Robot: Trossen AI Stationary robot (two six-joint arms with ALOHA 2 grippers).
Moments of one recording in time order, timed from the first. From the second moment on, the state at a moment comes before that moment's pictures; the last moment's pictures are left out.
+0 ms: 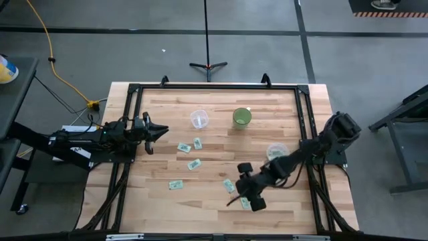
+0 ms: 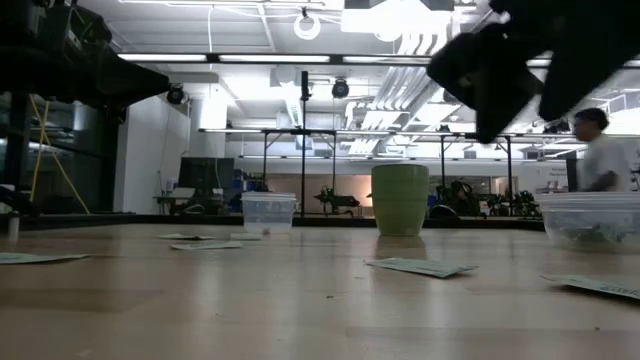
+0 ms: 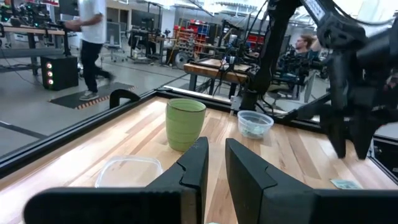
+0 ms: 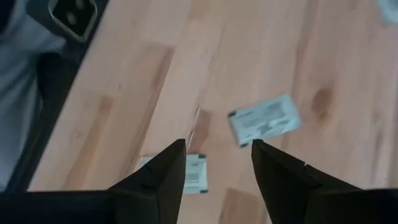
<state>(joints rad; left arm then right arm) 0.00 0.02 0.05 0.01 -0.25 -0.14 0.52 1.68 1.08 -0.38 0.05 0.25</state>
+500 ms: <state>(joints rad) 0.00 0.02 0.05 0.00 -0.25 -0.14 0.55 1.86 1.08 -0.36 0.04 0.34</state>
